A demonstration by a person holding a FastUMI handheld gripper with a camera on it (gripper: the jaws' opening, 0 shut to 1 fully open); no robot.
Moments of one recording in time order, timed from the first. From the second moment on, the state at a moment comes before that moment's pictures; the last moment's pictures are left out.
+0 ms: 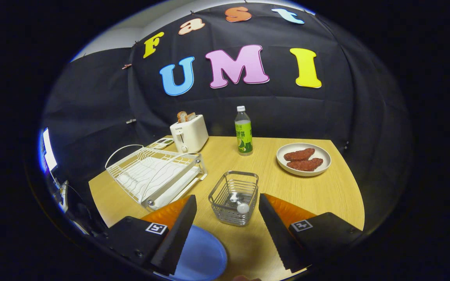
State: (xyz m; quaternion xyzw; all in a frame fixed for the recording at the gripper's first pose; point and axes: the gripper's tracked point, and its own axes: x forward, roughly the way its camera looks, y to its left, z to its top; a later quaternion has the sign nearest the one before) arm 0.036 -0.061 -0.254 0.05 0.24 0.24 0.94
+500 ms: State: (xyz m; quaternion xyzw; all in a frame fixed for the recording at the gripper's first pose) arm 0.066 -0.051 -0.283 0.02 0.22 0.23 0.95
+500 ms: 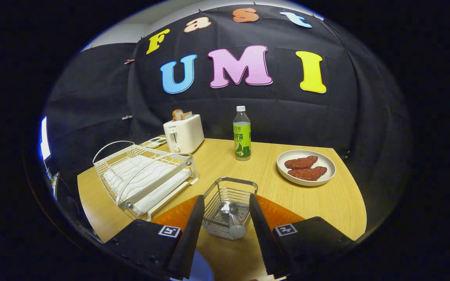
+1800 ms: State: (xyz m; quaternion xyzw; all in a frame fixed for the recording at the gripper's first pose) arm 0.069 -0.063 -0.229 0.03 0.25 0.23 0.94
